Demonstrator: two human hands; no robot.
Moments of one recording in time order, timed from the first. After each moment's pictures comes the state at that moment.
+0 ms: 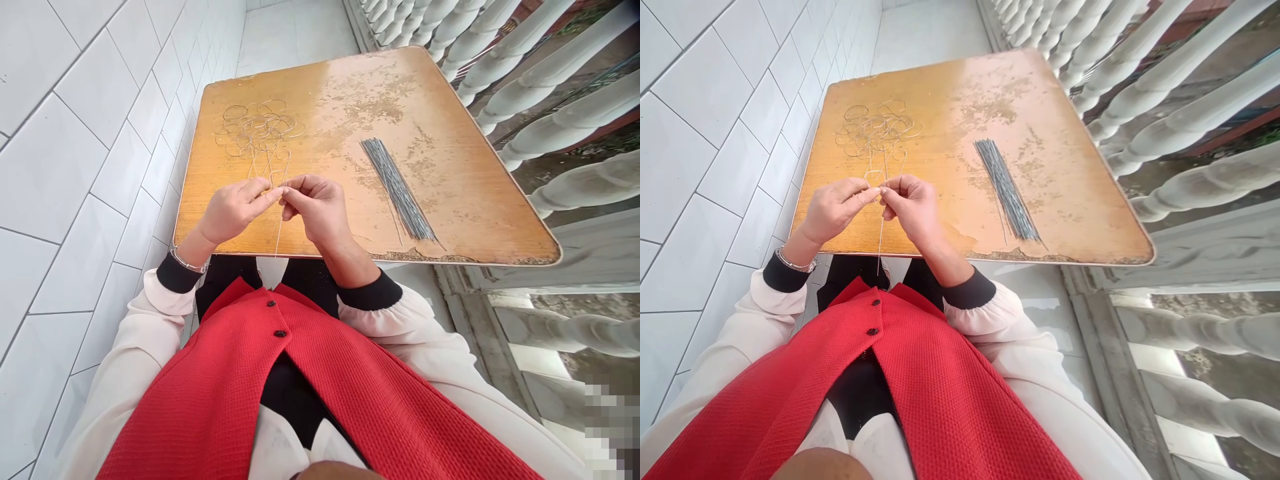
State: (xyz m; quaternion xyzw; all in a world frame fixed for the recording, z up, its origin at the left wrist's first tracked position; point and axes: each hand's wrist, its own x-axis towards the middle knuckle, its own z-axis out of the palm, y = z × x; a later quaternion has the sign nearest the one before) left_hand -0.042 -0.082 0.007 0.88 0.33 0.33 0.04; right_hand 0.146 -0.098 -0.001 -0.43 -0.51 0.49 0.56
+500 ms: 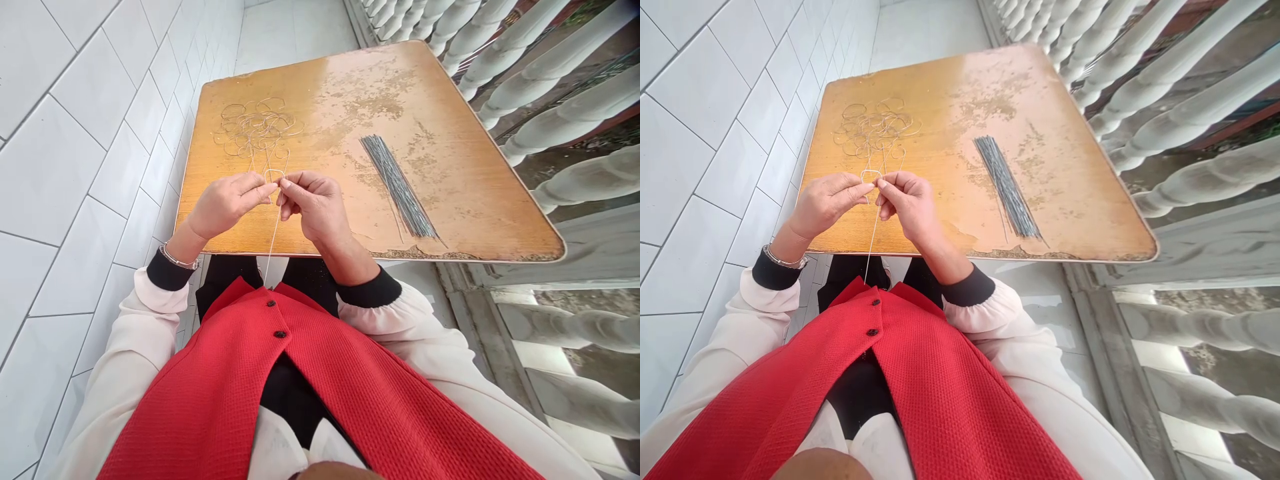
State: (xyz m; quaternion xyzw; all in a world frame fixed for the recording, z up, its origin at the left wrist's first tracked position) left_hand -0.051 -0.072 0.019 0.90 0.28 0.33 0.04; right_hand 0.145 -0.097 -0.002 -0.36 -0.50 0.55 0.56
